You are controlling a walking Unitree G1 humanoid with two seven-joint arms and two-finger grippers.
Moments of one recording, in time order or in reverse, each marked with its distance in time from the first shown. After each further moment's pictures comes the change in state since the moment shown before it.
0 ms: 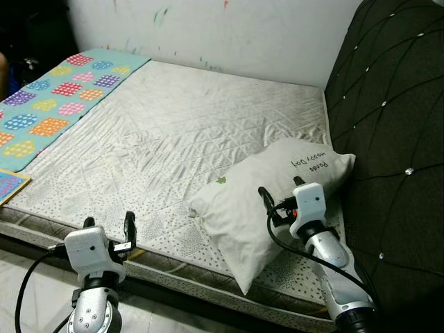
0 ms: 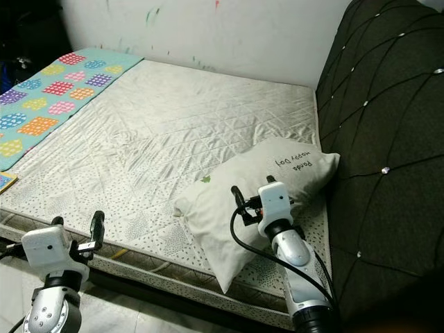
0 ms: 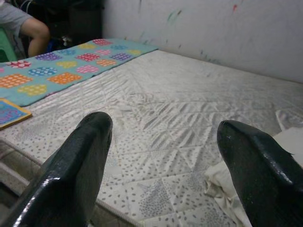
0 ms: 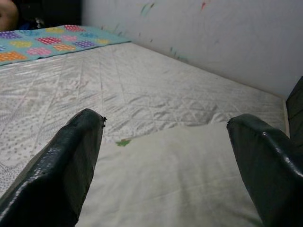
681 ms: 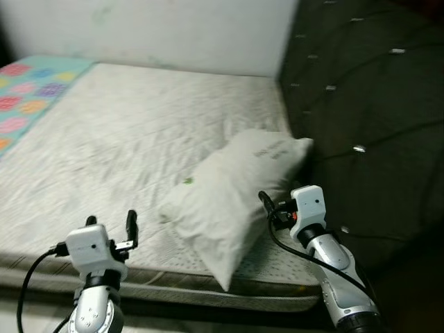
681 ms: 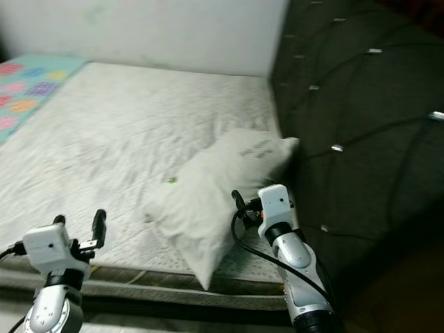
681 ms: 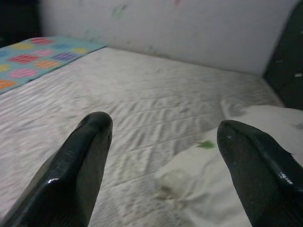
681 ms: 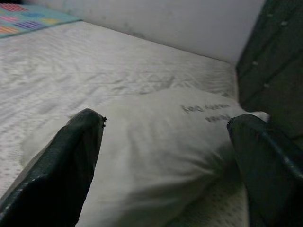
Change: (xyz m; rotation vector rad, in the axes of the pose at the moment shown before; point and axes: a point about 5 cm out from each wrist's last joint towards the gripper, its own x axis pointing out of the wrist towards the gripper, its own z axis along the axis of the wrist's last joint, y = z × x) left arm 0.005 -0.005 0.006 -0.013 -0.013 -0.024; right arm -0.004 0.001 -0.005 0.009 0.053 0.002
